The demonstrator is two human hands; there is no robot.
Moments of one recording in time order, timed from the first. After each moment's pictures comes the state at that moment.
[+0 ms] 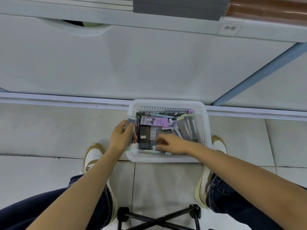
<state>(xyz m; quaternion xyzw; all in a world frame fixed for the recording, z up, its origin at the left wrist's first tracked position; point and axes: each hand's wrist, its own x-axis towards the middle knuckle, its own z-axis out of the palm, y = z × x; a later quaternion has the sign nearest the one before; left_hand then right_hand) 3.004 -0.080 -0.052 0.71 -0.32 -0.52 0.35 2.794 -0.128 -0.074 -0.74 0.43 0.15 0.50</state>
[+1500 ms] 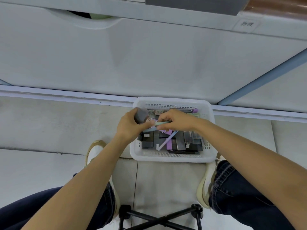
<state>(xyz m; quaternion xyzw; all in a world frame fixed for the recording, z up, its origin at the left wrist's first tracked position) 3.004 -0.109 -0.042 0.69 -0.47 -0.47 0.29 2.809 -0.196 -0.043 -0.76 0.36 0.08 0.53</state>
